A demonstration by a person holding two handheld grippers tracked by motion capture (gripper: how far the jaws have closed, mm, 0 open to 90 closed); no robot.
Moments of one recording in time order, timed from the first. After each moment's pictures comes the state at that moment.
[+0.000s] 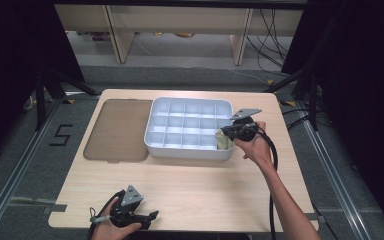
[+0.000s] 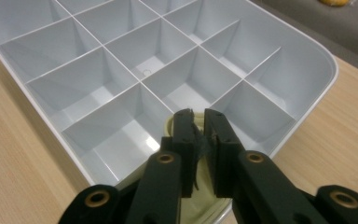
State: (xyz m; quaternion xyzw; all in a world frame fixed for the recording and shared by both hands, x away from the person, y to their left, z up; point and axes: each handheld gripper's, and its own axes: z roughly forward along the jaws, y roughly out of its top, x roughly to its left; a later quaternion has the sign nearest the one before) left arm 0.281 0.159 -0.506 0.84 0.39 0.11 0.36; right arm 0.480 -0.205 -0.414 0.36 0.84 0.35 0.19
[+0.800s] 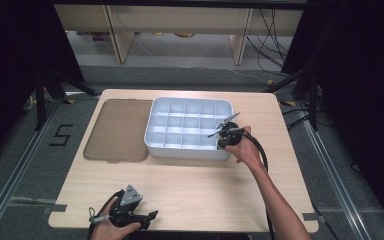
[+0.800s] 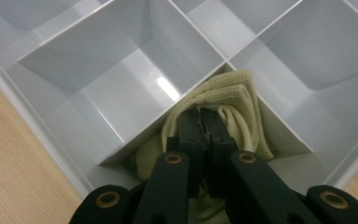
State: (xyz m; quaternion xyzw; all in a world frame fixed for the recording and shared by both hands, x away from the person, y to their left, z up) left arm 0.282 0.162 -0.505 0.84 0.39 0.12 0.35; right arm 0.499 -0.179 -0.455 0.36 0.90 0.22 0.13
